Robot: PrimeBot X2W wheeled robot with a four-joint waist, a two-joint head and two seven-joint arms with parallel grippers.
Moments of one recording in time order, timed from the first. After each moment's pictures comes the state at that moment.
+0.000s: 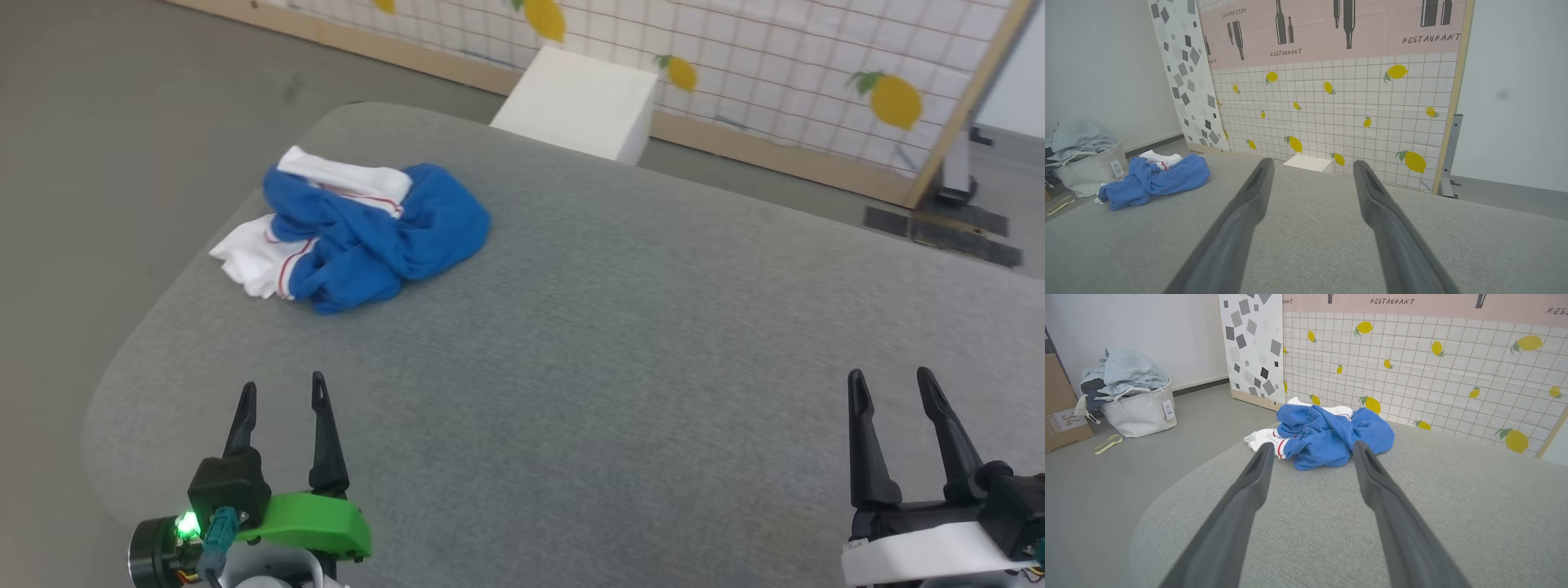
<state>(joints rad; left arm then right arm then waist) 0.00 0.05 -0.04 0.09 -0.12 0.12 -0.26 0.11 -0.05 -0.08 -0.05 0.13 0.13 -0.26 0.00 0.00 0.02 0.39</state>
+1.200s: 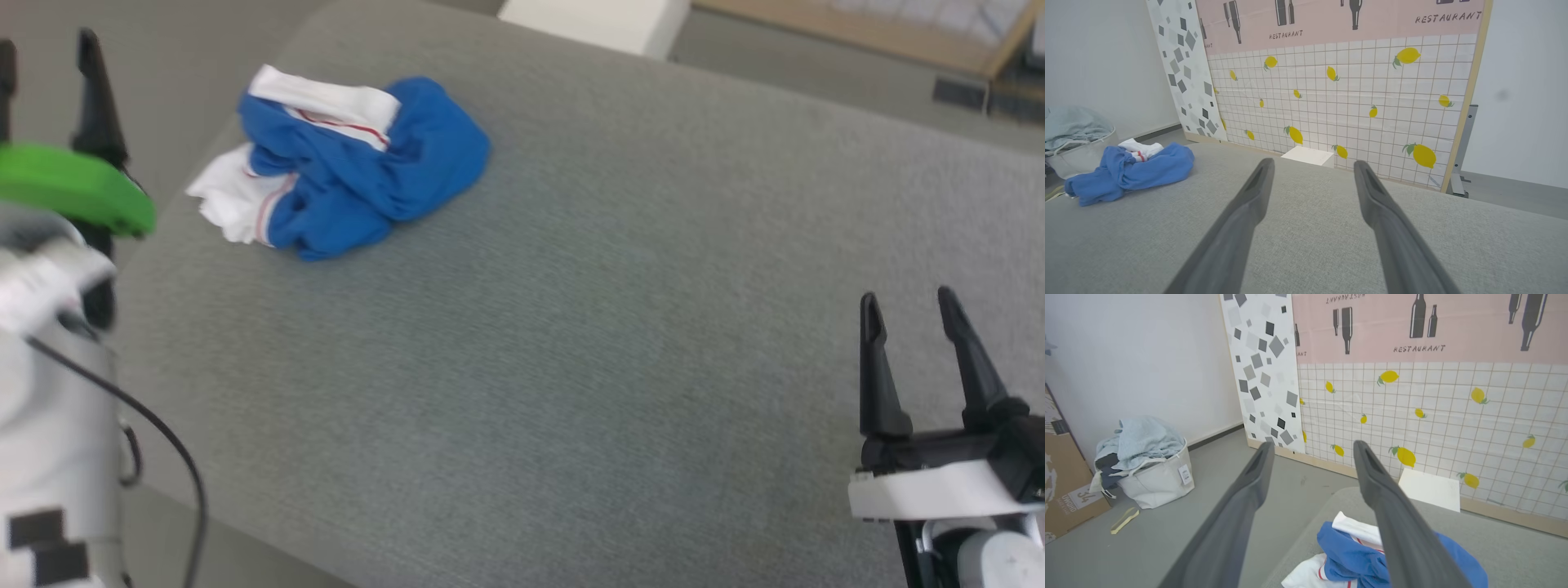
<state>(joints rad) -0.72 0.32 0.13 0.44 -0.23 -0.09 -0.13 0.00 -0.05 -0.09 -0.10 0.04 0.13 -0.26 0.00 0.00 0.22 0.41</state>
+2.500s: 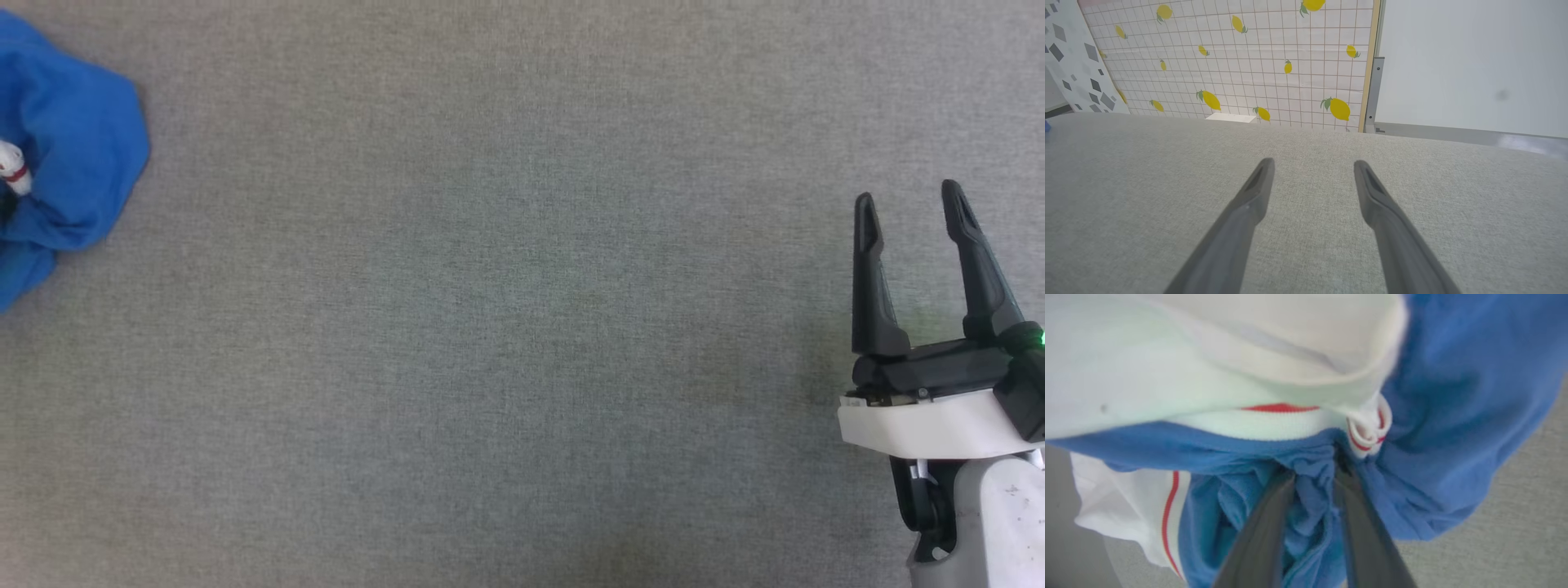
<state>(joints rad) -0.92 0.78 -0.38 0.66 -0.79 -0.13 0.82 -0.16 -0.05 -0.05 -0.15 0.02 0.13 -0.26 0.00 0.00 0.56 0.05</state>
